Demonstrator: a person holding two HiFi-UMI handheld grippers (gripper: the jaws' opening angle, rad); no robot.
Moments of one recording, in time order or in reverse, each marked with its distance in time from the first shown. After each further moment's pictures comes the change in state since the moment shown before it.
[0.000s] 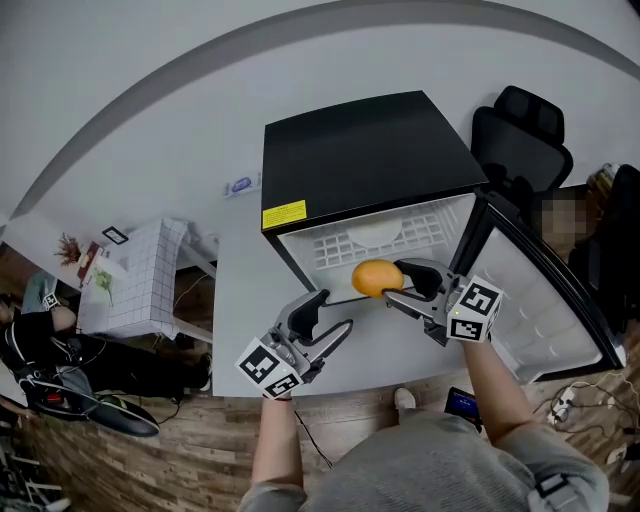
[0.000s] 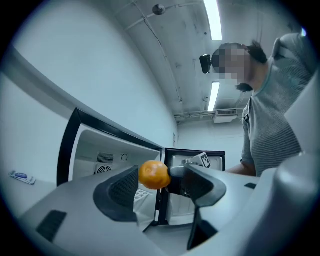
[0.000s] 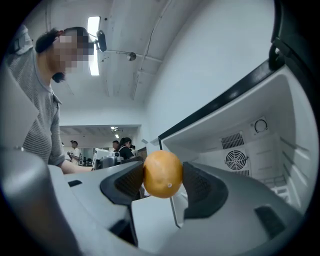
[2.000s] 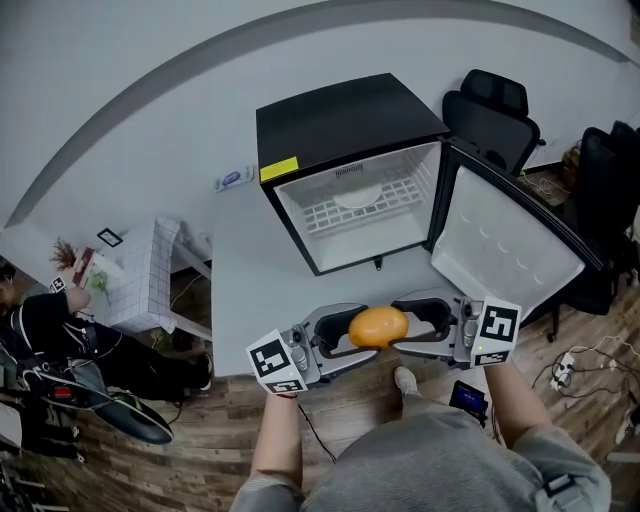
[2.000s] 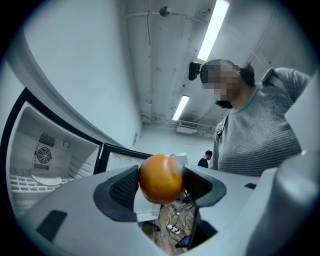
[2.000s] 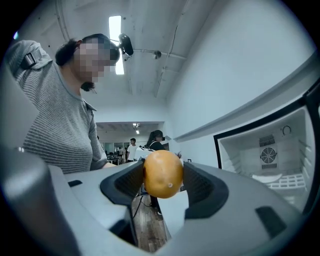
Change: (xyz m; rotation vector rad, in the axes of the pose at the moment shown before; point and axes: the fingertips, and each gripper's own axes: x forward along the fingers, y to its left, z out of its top) left arm -0.048 -0.184 0.002 -0.101 0.003 -0.487; right arm -0.076 0.221 -0.002 -0.084 0.035 0.225
